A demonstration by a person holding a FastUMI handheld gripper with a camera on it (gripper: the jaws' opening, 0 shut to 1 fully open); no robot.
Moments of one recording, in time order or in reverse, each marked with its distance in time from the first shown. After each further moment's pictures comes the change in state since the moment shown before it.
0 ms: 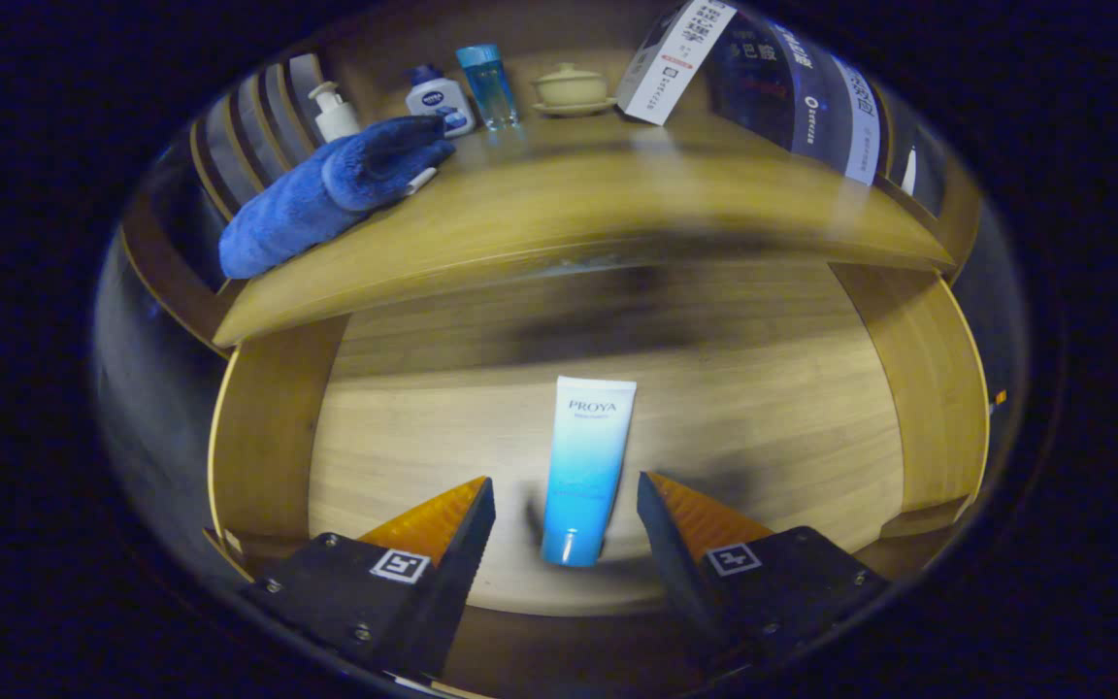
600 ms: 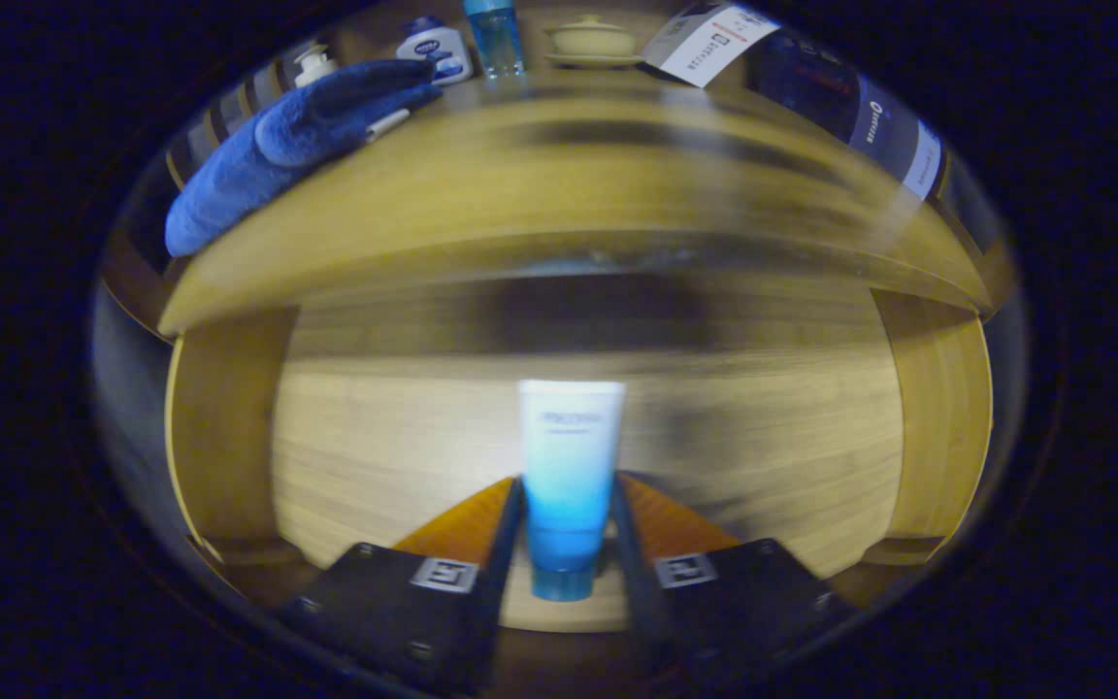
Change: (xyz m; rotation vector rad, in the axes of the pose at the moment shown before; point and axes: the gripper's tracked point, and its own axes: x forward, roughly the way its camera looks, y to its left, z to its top) arm 0.017 -0.002 0.021 -0.042 0.076 -0.040
